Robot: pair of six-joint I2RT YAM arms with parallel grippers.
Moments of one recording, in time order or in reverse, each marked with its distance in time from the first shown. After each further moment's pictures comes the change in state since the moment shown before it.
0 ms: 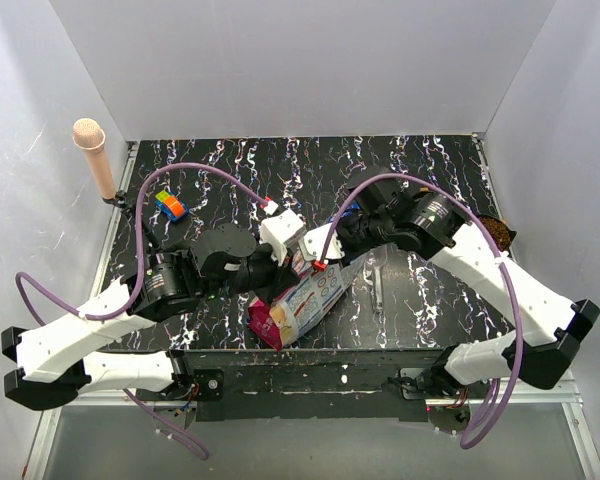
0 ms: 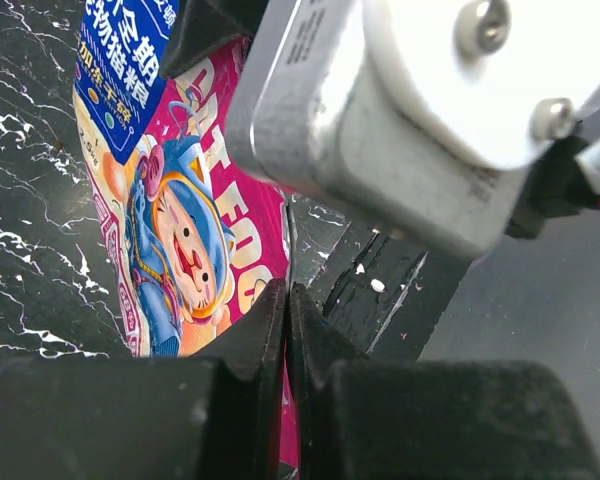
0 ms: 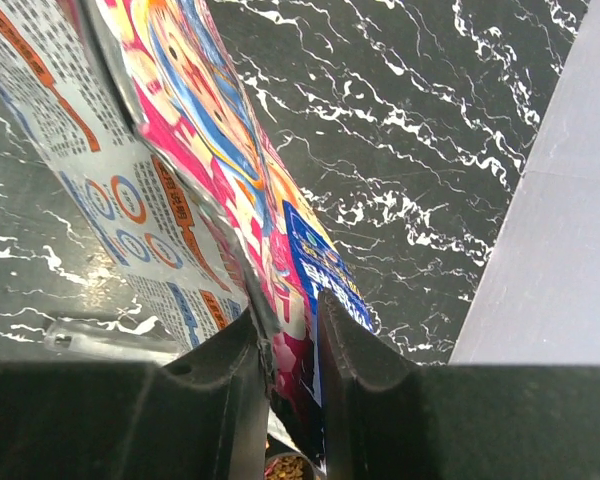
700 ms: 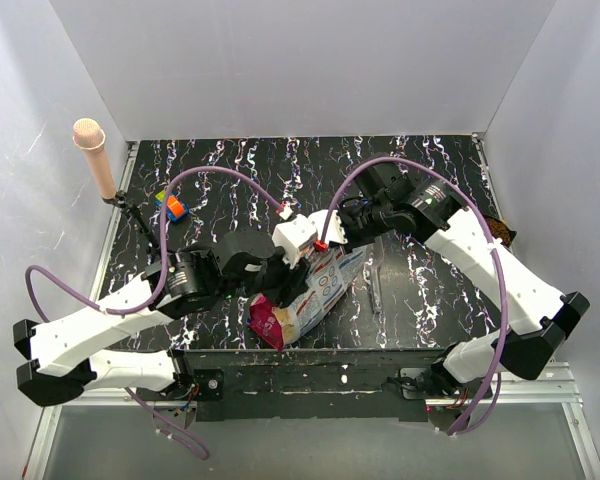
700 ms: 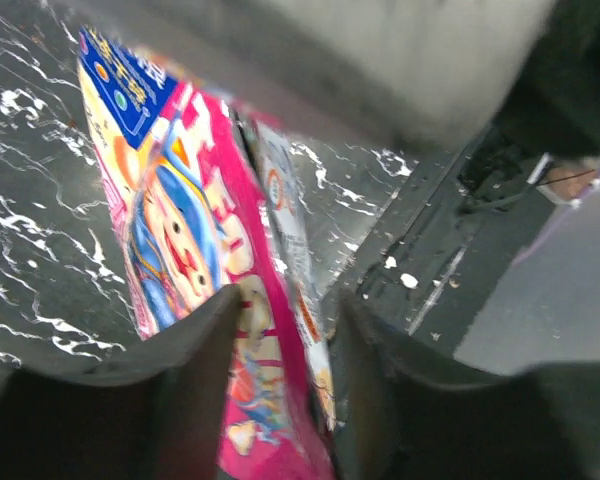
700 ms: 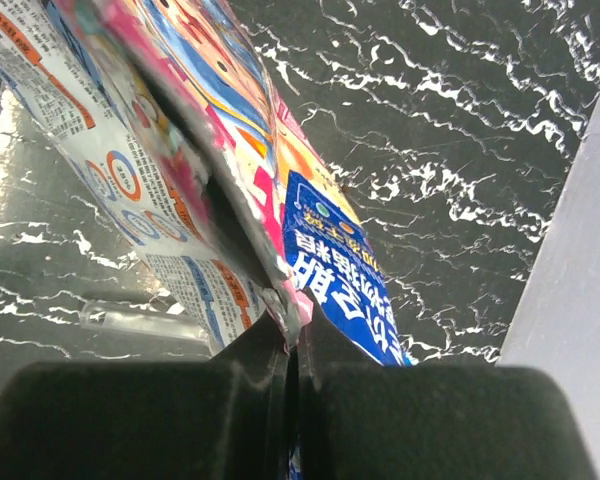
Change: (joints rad) left arm 0.000 0.043 -0.040 0.009 -0.034 0.027; right arm -0.095 0.056 0.050 -0.058 -0.064 0.020
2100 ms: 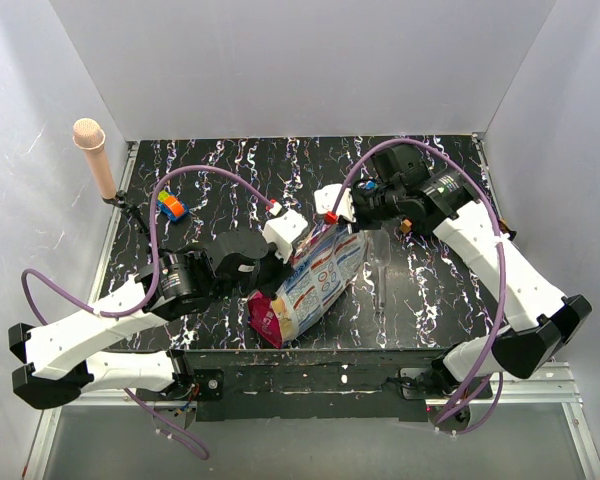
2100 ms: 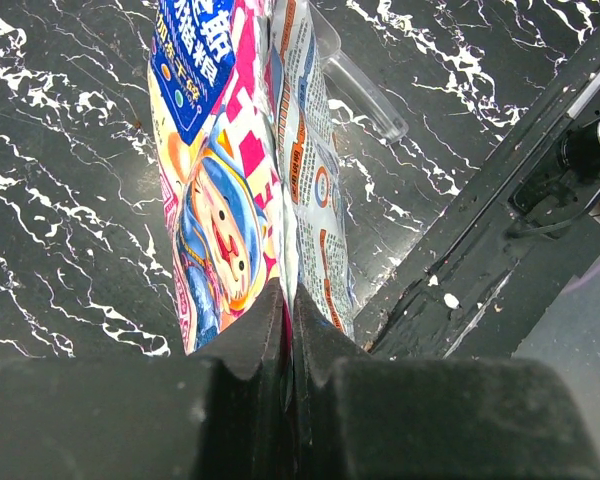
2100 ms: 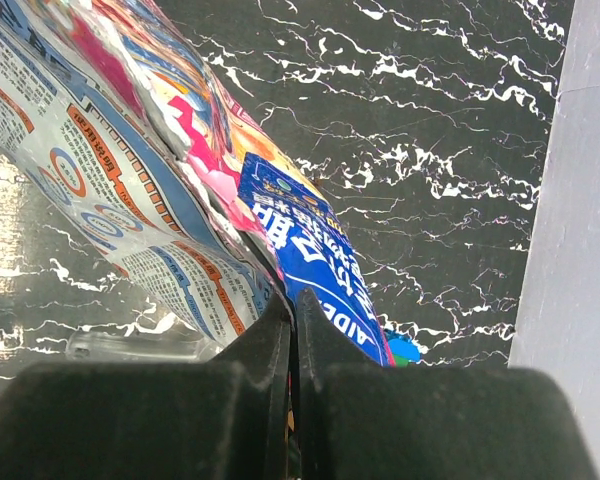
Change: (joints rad) left arm 0.006 -0.025 -0.020 0.005 -0.106 0.013; right arm -0.141 0.006 0.004 0.067 -0.073 0.063
